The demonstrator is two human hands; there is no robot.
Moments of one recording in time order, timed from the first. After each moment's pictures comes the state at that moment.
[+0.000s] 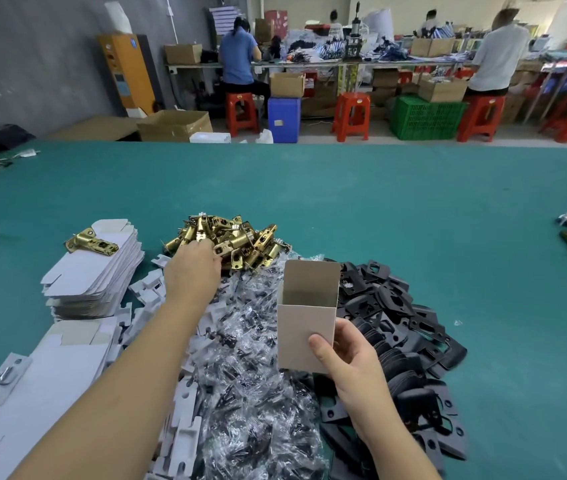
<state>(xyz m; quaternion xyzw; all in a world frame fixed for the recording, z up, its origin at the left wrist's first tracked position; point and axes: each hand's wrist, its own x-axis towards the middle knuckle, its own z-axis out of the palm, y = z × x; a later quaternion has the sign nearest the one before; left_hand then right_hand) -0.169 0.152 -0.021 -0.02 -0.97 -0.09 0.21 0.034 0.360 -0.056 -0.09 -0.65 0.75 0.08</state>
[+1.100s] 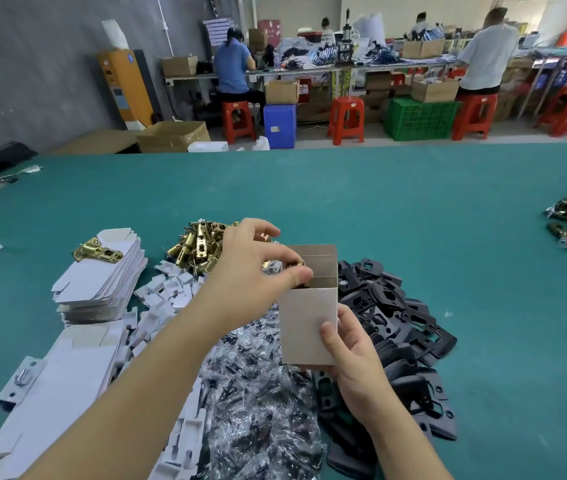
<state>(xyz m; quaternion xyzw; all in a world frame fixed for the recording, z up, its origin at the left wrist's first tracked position) -0.037 0.207 0.093 -0.26 -0.88 -0.39 0.05 0.041 0.363 -0.041 -0.04 -0.56 0.83 0.04</state>
